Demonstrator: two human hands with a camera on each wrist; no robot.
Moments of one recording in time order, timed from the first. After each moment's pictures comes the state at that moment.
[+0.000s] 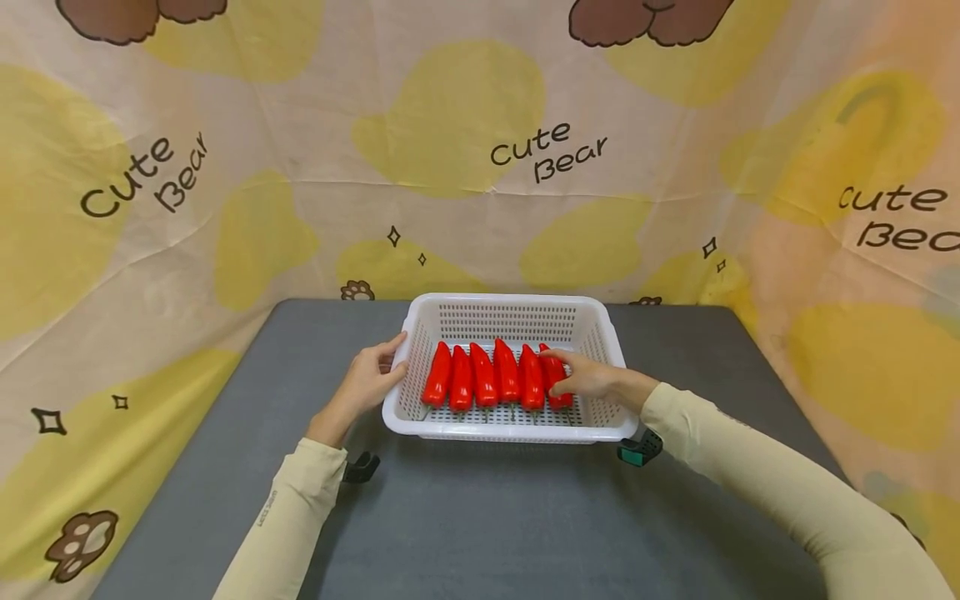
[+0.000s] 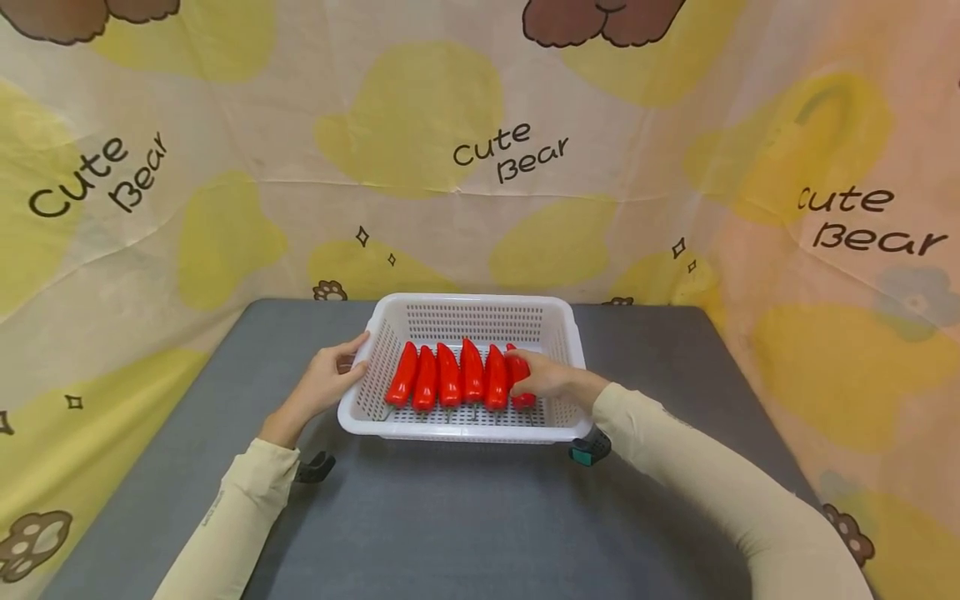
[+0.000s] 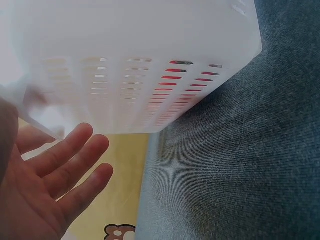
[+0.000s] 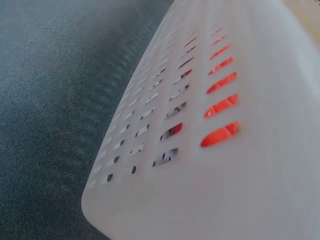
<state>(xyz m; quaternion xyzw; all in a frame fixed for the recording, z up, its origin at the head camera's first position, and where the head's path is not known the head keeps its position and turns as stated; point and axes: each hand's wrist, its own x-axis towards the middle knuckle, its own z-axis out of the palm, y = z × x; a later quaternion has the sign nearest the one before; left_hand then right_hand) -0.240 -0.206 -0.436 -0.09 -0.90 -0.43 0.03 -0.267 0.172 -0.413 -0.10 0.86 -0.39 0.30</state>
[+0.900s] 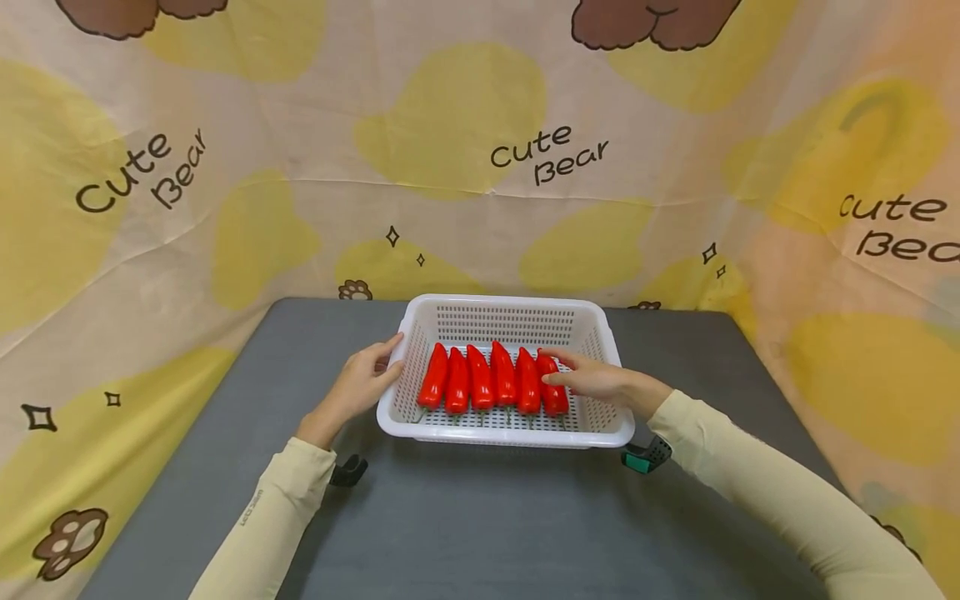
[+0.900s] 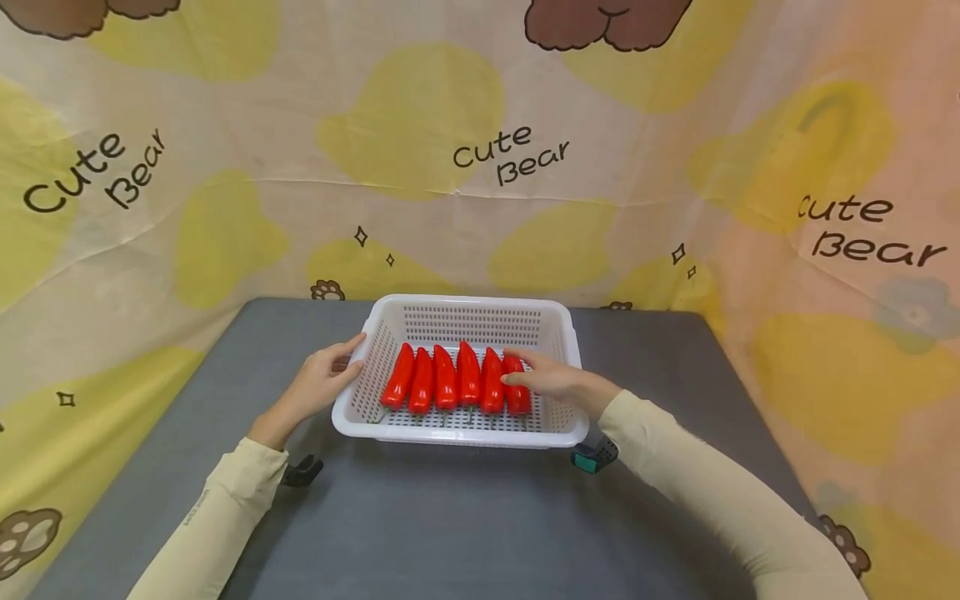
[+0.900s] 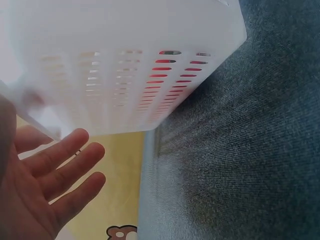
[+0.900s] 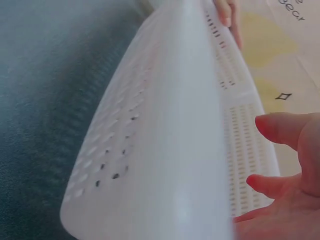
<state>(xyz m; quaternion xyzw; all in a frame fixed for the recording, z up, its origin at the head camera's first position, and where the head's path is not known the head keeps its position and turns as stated) -0.236 -0.210 -0.437 -0.12 -0.91 -0.39 0.05 -0.261 0.180 -0.398 -0.11 0.83 -0.44 0.32</state>
